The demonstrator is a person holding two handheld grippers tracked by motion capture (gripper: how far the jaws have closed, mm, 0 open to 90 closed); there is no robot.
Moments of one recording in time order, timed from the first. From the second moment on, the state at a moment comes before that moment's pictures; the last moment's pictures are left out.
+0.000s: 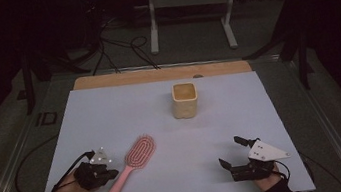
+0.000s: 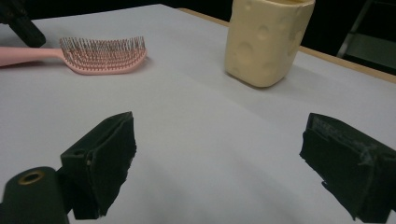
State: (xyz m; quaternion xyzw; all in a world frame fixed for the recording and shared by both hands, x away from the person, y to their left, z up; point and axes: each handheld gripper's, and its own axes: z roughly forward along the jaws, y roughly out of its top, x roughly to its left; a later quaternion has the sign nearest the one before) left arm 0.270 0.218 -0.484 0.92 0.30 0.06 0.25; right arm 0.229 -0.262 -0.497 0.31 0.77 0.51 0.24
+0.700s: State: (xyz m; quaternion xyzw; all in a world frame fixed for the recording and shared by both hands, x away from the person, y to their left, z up) left arm 0.261 0.194 -0.434 0.89 0.38 0.07 0.24; right arm 0.230 -0.262 -0.497 0.30 0.77 0.51 0.24
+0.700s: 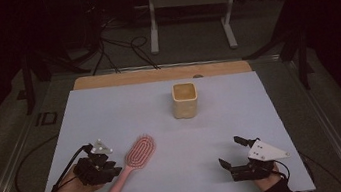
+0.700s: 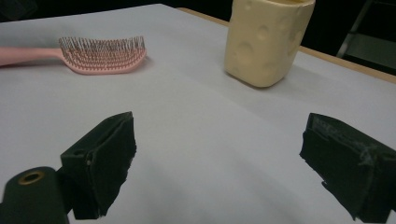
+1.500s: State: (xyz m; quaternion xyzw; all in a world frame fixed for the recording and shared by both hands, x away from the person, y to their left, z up) left arm 0.271 0.168 -0.443 0.90 0.39 0.03 0.19; right arm 0.230 -0.261 -0.497 0.30 0.77 0.51 0.24
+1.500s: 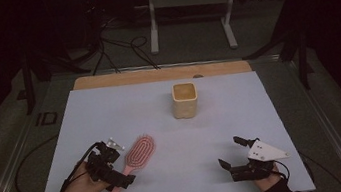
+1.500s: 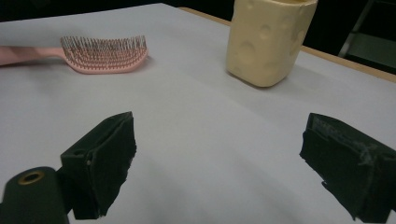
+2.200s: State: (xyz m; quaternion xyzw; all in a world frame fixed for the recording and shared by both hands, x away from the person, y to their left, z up) left arm 0.292 0.152 -0.470 0.90 0.41 0.01 0.11; right arm 0.231 -0.261 -0.498 0.31 0.77 0.51 0.24
